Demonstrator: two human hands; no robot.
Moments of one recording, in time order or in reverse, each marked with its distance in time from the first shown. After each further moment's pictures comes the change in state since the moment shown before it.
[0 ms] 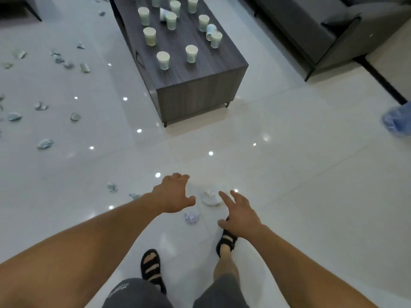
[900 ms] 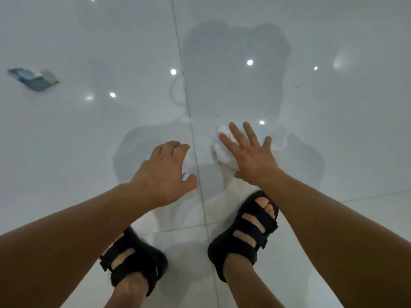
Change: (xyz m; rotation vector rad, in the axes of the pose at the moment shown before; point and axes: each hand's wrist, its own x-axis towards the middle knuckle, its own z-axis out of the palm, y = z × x) left_hand 0.397 -0.114 0.449 -0.327 -0.058 -0.254; right_hand 0.504 0.234 0.369 -0.679 -0.223 -0.432
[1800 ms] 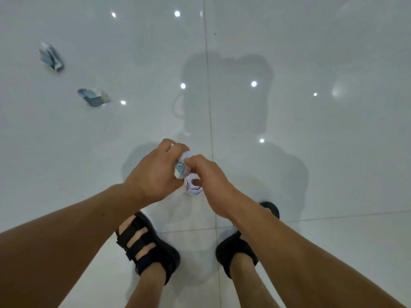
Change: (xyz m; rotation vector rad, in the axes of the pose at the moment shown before) left_hand -0.059 -0.035 -0.083 -0.182 0.225 0.100; right_hand -0.060 -0.150 -0.162 1.794 -0.185 0.077
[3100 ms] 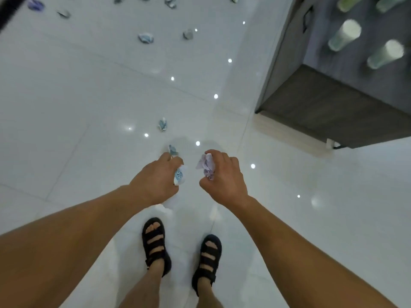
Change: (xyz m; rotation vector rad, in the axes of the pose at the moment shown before) left_hand -0.221 0.048 -0.266 -0.059 0.287 -0.226; right_hand -0.165 -0.232 0.160 -1.388 0.179 -0.699
